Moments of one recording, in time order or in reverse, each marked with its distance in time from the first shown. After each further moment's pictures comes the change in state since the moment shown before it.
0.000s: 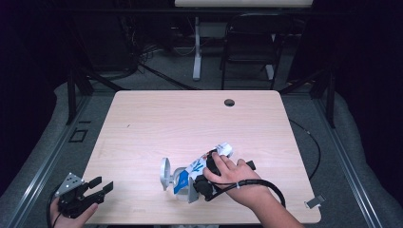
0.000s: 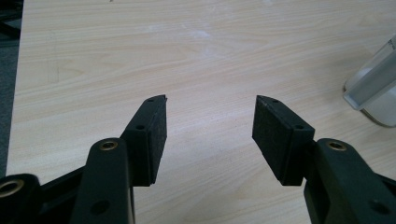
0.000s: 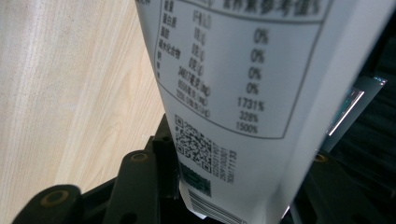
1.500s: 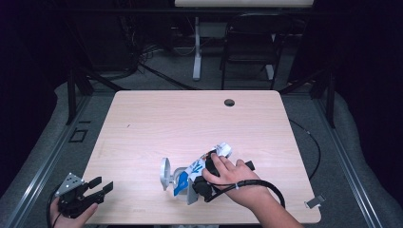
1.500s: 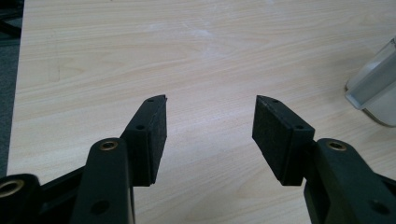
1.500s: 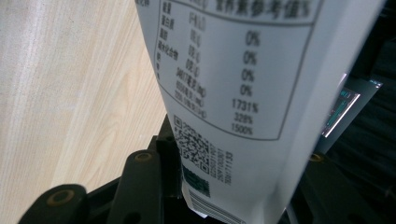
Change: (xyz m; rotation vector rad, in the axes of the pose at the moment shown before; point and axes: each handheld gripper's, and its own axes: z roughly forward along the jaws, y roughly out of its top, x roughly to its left) left arm 0.001 -0.001 0.000 0.003 0.002 -0.001; right arm 0.000 0.002 -0.001 -0.006 -0.005 -0.009
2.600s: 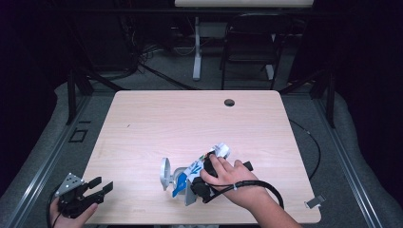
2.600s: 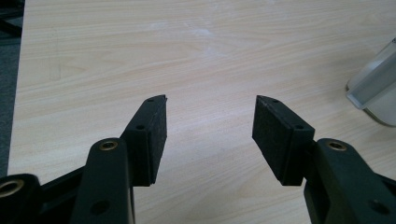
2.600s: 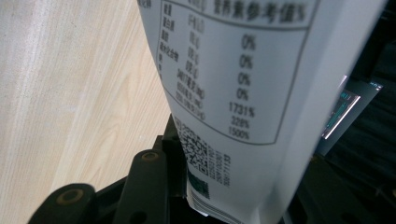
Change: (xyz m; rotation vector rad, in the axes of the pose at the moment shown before) left arm 0.001 0.000 0.000 0.005 0.002 0.000; right arm -0.002 0.004 -0.003 0.005 0.002 -0.012
